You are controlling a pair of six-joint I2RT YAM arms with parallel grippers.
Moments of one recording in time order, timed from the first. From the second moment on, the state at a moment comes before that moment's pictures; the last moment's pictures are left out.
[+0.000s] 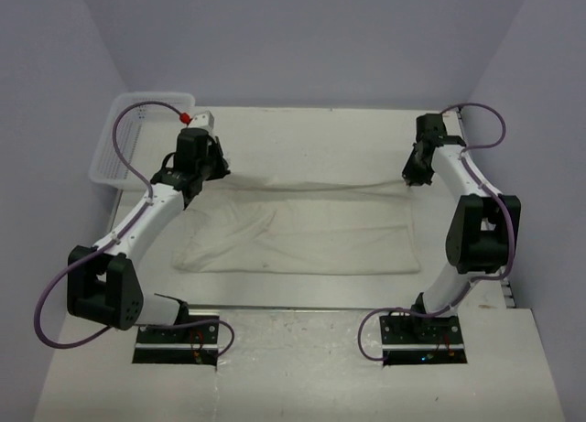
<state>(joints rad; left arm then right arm) -0.25 1.39 1.06 -0.26 -0.06 -0.39 -0.01 1.76 1.37 -0.75 0.17 0.47</state>
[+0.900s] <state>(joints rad) -0.26 1.13 0.91 -0.36 -0.12 -0.39 0.03 1.59 1.18 -0.74 0.17 0.49</state>
